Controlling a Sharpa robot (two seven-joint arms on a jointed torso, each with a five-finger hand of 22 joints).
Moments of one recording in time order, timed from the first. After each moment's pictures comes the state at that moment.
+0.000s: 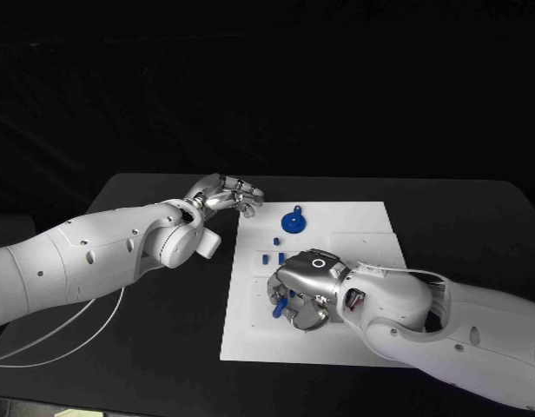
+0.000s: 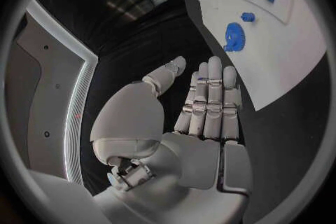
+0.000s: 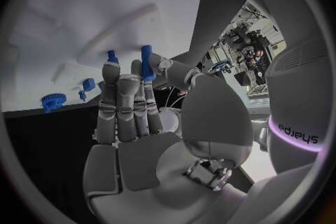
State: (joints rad) left arm 1.27 -0.73 -0.10 1.27 -0.31 -0.25 0.26; left_hand 1.08 -0.10 0.58 -0.26 0.10 0.88 0.17 0.26 0.52 1.23 0.12 0.08 0.16 1.08 0.03 0.60 0.48 0.02 0.77 -0.07 0.70 1.11; right arm 1.13 -0.67 -0.07 1.70 -1.83 -0.15 -0.13; right_hand 1.16 -0.23 0.94 -0.20 0.05 1.03 0.10 0.39 0.56 1.32 0.03 0.19 0.25 1.31 -0.08 1.00 0.90 0.25 1.20 0.02 0.63 1.31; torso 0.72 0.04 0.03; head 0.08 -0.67
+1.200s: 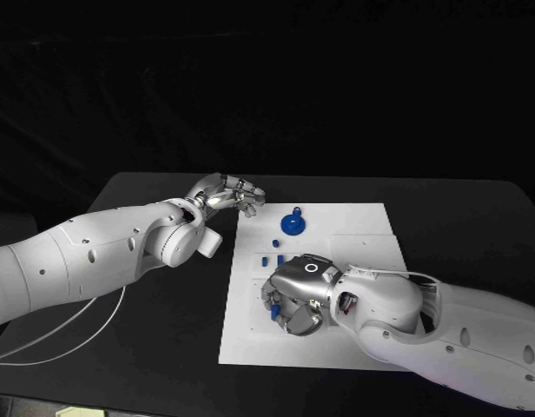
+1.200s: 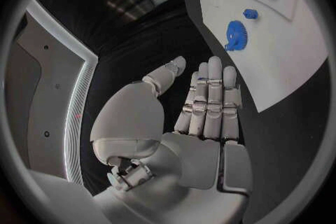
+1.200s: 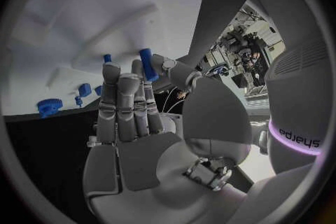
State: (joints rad) left arm 1.27 -0.73 -0.10 1.27 -0.31 -0.25 0.26; left_hand 1.08 -0.10 0.58 -0.26 0.10 0.87 0.17 0.26 0.52 1.23 0.12 0.08 0.16 1.08 0.03 0.60 0.48 0.02 0.77 -0.07 0.70 1.11; right arm 1.13 -0.64 -0.09 1.69 -1.83 -0.13 -0.13; right_hand 1.08 -0.22 0.81 -0.24 0.25 0.99 0.12 0.35 0.56 1.27 0.05 0.15 0.34 1.30 -0.07 0.99 0.89 0.25 1.17 0.02 0.65 1.31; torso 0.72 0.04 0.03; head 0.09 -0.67
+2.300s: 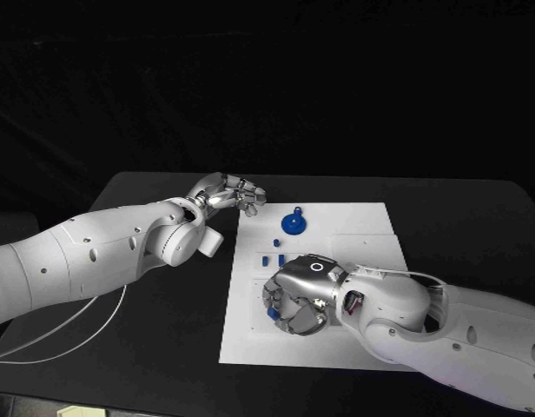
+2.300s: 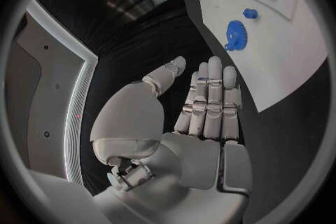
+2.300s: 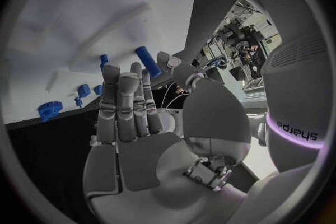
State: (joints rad) left arm 1.27 -0.73 -0.10 1.27 -0.31 -0.25 0.26; left_hand 1.08 -0.10 0.58 -0.26 0.10 0.87 0.17 0.26 0.52 1.23 0.12 0.08 0.16 1.08 0.03 0.60 0.49 0.02 0.77 -0.07 0.70 1.11; right arm 1.13 -0.66 -0.09 1.69 -1.77 -0.17 -0.09; right_hand 1.05 -0.24 0.65 -0.26 0.26 0.95 0.14 0.31 0.52 1.22 0.07 0.10 0.30 1.30 -0.05 0.99 0.88 0.25 1.16 0.02 0.66 1.31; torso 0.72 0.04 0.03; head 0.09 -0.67
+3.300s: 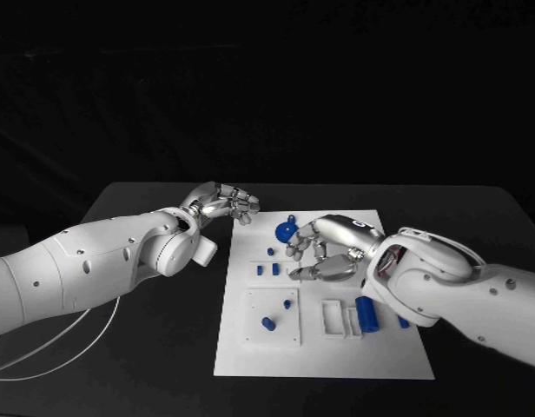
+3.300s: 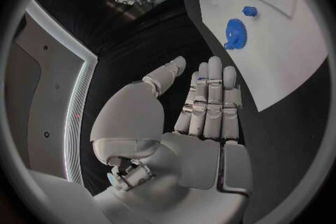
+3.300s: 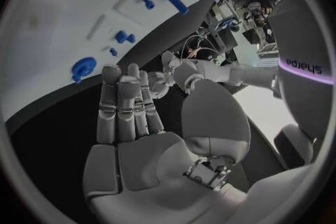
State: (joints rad) left arm 1.27 -0.72 -0.10 1.25 -0.31 -0.25 0.26; left_hand 1.08 -0.10 0.58 -0.26 0.10 0.87 0.17 0.26 0.52 1.23 0.12 0.08 0.16 1.08 0.03 0.60 0.49 0.02 0.77 -0.07 0.69 1.11; right arm 1.21 -0.78 -0.02 1.62 -1.38 -0.30 0.02; right_hand 1.05 -0.20 0.57 -0.24 0.11 0.92 0.15 0.29 0.51 1.22 0.07 0.15 0.30 1.31 -0.05 1.05 0.89 0.24 1.19 0.00 0.68 1.31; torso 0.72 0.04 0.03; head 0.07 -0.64
